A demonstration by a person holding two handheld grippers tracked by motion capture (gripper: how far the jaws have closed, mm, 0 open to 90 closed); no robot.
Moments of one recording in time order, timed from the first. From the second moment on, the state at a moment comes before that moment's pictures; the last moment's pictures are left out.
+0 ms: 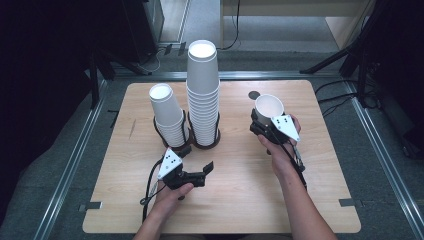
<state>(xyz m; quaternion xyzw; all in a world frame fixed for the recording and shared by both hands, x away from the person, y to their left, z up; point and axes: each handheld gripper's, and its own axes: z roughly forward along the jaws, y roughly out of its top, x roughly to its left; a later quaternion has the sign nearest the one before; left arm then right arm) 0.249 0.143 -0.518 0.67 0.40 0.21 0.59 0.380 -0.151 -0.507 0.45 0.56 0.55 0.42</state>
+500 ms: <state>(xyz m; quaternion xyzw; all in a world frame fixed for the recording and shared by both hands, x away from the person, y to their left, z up) 0.249 0.147 -0.517 0.66 0.40 0.21 0.60 0.401 -0.149 -0.522 0.47 0.58 0.51 0.43</state>
